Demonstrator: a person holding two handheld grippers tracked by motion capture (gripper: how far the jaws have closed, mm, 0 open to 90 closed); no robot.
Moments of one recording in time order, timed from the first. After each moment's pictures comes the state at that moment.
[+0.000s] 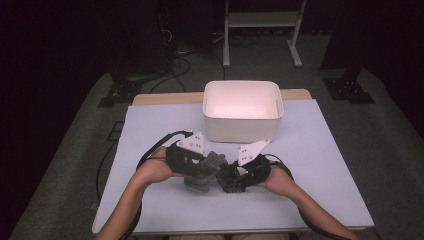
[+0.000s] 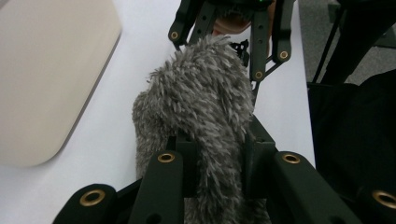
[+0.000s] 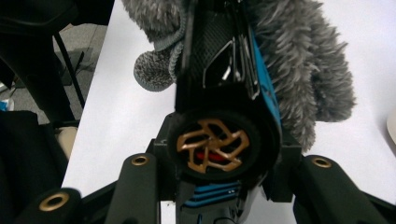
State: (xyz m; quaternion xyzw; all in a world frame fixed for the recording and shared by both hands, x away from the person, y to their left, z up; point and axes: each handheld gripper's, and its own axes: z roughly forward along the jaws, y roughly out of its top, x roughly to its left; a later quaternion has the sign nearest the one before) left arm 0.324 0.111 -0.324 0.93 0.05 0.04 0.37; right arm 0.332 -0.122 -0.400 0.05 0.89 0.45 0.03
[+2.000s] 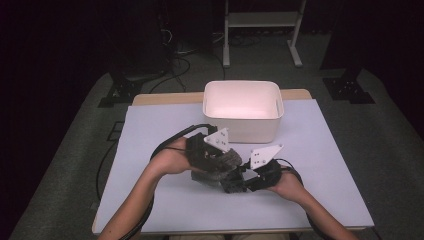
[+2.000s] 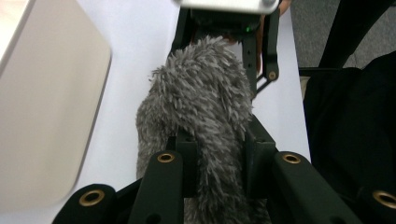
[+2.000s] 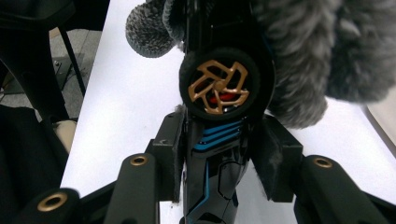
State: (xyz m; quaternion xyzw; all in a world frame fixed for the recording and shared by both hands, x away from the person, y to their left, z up) left arm 0.319 0.056 -0.287 0.95 -0.01 0.06 0.31; right arm 0.321 -0.150 -0.407 0.07 0.88 0.47 0.04
